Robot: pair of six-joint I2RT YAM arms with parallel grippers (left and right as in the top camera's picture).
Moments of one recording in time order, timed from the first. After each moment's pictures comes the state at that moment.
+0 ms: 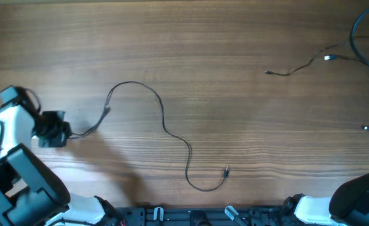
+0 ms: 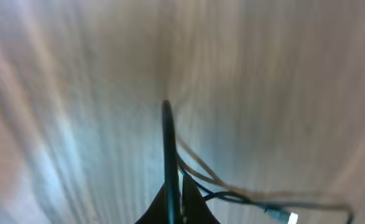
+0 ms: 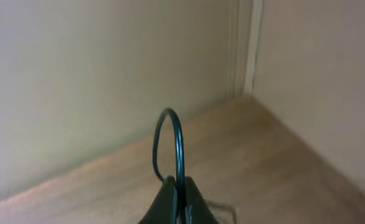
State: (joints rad) left arm 0.57 1.68 1.04 -0.91 0.16 -0.94; right arm -0.55 1.57 1.41 -0.17 -0.16 0.08
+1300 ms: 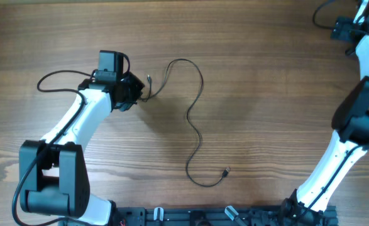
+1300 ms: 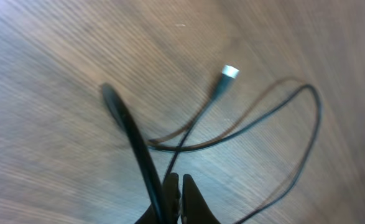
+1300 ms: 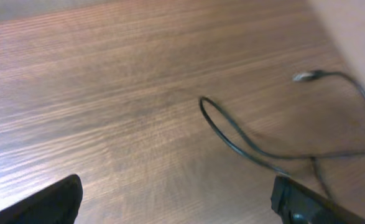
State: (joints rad) left arm -0.12 1.68 1.04 -0.47 0.18 -0.93; right arm -0.39 2.33 2.00 -0.48 0.16 -0.10
